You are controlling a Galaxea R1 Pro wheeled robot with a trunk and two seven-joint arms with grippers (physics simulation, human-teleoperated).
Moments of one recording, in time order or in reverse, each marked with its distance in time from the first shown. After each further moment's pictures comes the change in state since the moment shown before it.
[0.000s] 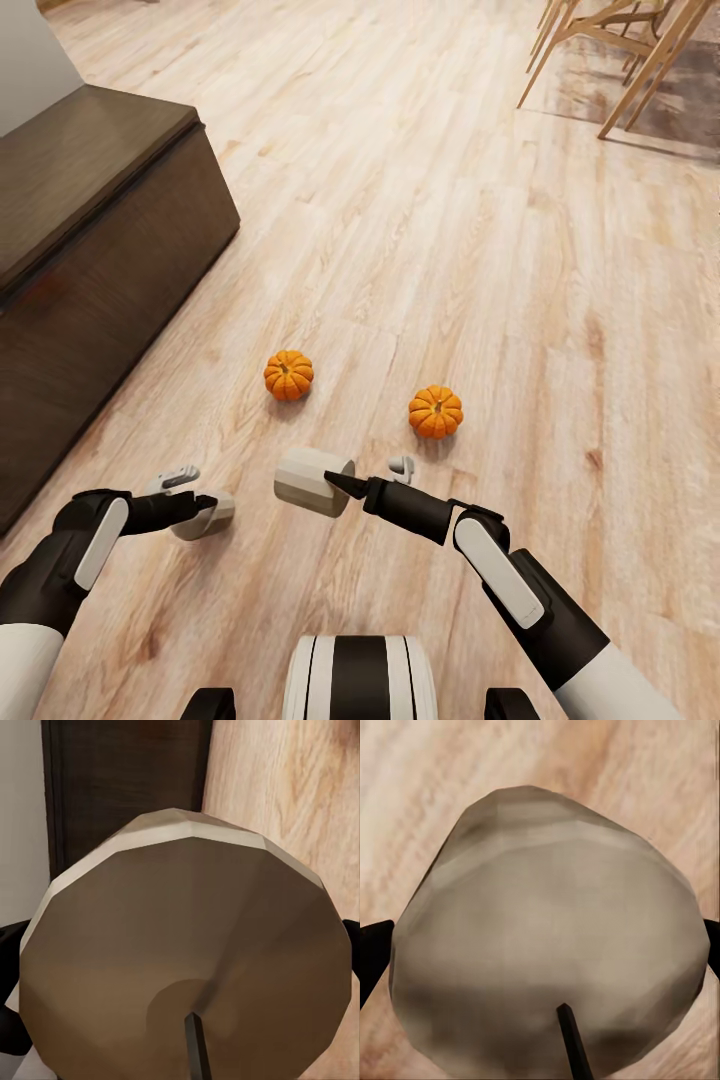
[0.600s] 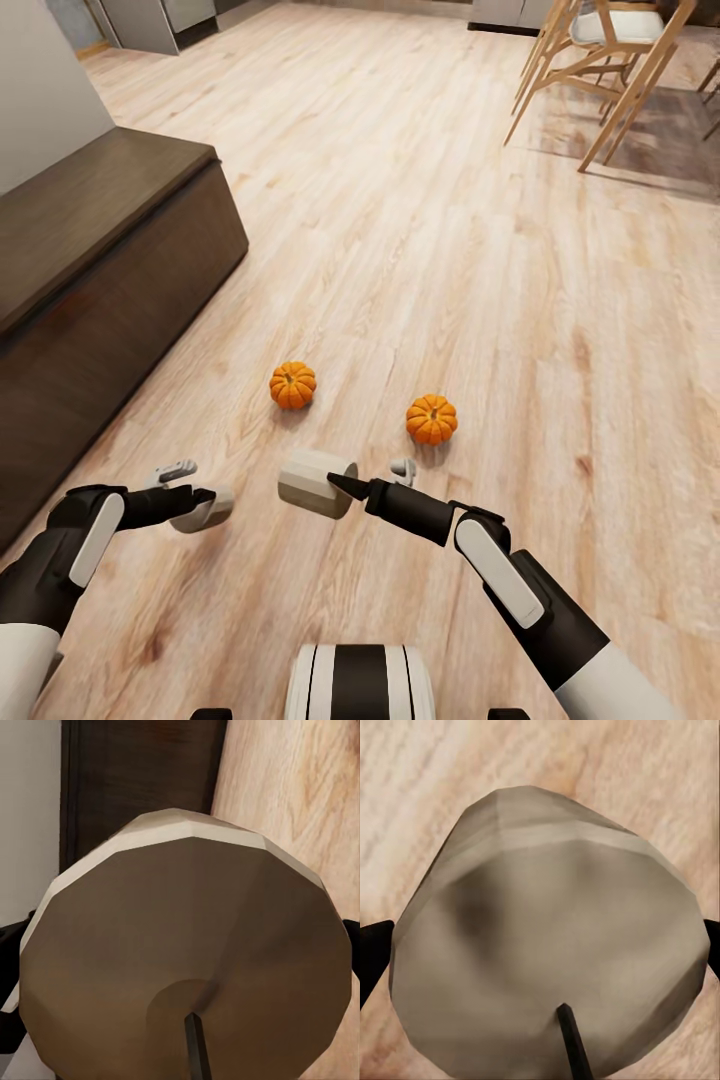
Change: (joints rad) left arm 0.000 0.005 0.011 -0.038 0.011 0.009 0.000; right arm 0.000 -0.002 -0.002 0.023 -0.003 -0.002 -0.001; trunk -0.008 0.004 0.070
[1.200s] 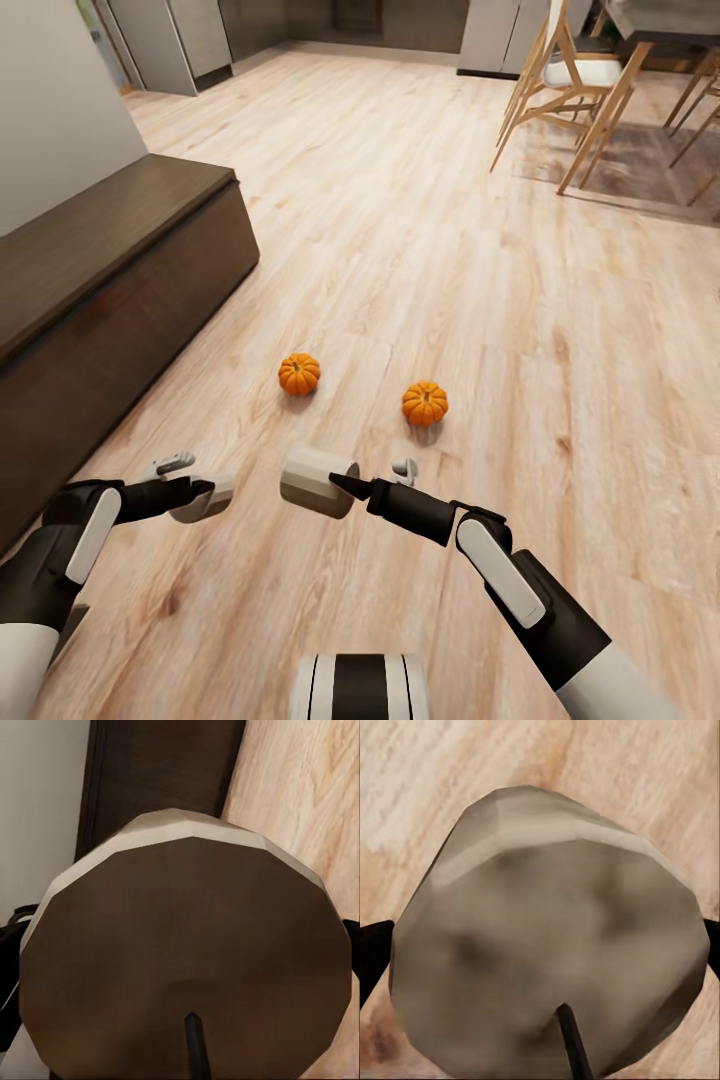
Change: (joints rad) left arm 0.000 -0.005 0.017 -0.048 -0.003 -0.002 0.002; right arm 0.000 -0.005 -0.002 0.000 0.001 -0.002 -0.002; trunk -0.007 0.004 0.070
